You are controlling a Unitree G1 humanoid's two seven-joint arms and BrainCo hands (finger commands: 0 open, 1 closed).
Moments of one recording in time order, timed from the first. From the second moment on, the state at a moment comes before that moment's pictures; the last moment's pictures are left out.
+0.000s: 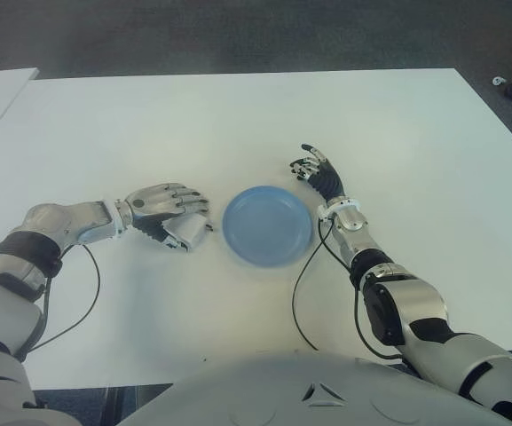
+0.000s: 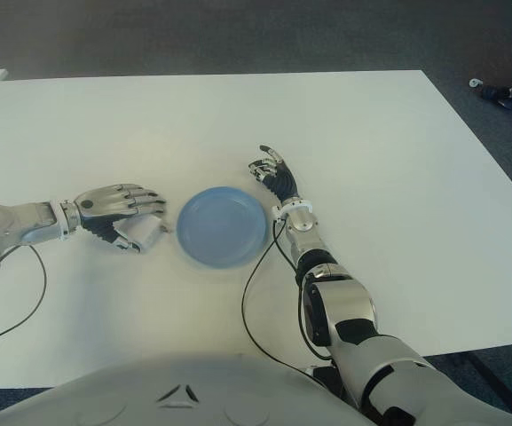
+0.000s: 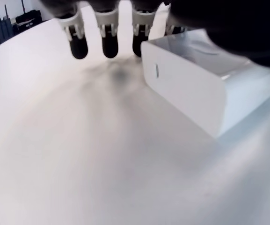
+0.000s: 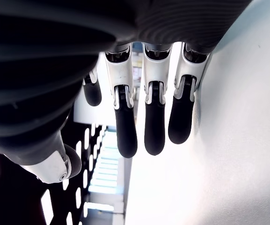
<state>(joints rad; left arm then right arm) -0.51 0.91 -0.66 0.75 1.15 -0.87 0.38 -0.57 -0.06 -0.05 1.22 -0.08 -0.57 0.08</state>
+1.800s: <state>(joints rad) -0.59 0.84 -0.91 1.00 1.25 -0.68 0.83 -0.57 -0.06 -0.06 1.22 -0.08 -0.58 0.09</state>
